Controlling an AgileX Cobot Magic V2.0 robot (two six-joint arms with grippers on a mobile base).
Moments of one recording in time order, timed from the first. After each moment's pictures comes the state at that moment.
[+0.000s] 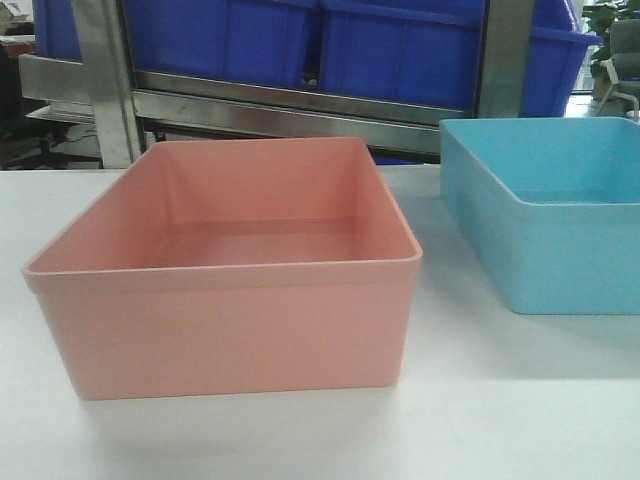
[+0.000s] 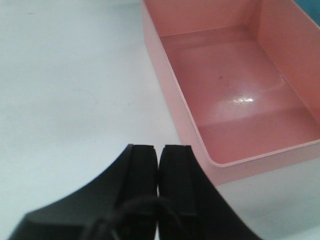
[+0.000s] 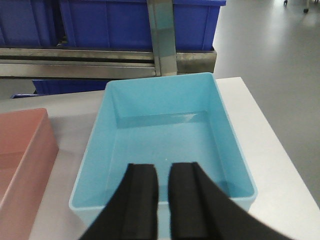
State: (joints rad) left arm -0.39 0.66 -0.52 0.06 0.46 -0.12; right arm 0.01 0.61 -0.55 -0.03 0.26 0.19
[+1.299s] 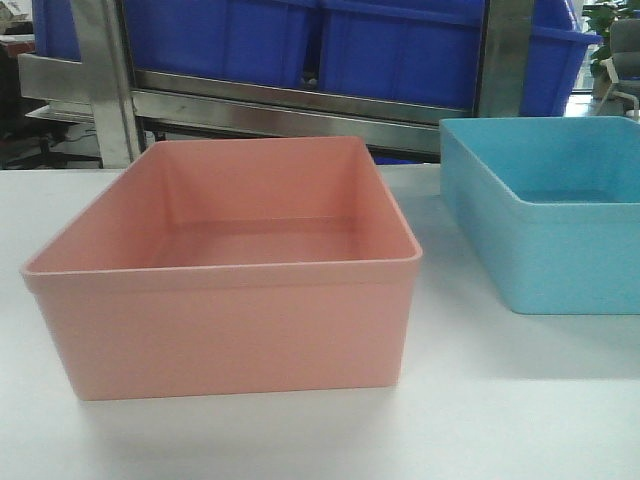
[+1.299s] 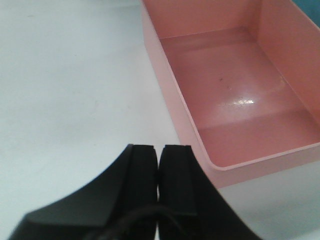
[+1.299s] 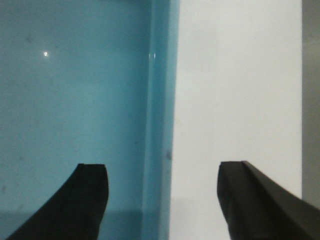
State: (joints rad) left arm -0.39 0.66 -0.51 0.06 0.44 -0.12; right arm -0.25 2.07 -1.66 0.10 0.78 -0.29
